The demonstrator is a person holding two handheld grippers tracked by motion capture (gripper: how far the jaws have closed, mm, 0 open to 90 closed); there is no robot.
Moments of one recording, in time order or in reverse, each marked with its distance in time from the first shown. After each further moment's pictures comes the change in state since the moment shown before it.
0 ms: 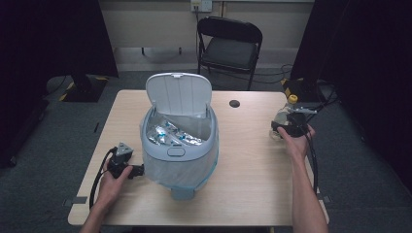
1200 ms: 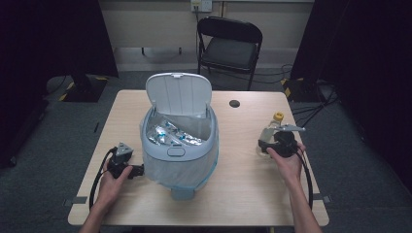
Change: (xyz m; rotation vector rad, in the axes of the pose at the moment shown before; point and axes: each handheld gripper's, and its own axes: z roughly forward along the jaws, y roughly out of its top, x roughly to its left) left arm 0.000 0.000 0.000 0.000 0.000 -0.001; right arm 0.060 -0.042 -0.051 0.022 0.154 -0.152
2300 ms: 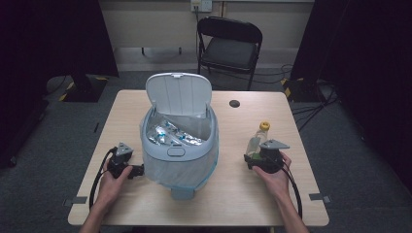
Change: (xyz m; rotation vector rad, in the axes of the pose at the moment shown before) left arm 0.000 0.000 0.000 0.000 0.000 0.000; right arm 0.045 -0.038 0.010 -0.026 0.063 -0.085
